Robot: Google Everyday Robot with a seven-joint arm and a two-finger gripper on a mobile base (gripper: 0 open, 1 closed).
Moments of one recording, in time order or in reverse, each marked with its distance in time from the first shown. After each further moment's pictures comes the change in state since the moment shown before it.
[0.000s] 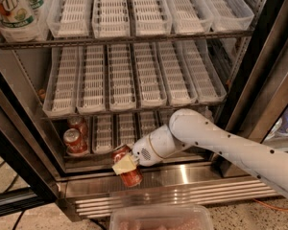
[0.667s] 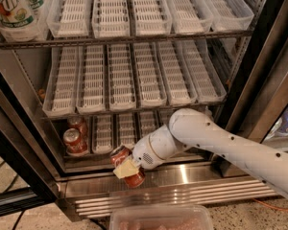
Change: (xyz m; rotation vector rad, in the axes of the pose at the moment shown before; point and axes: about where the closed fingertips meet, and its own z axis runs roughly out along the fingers) arm 0.005 0.014 -0.009 0.022 0.041 -0.193
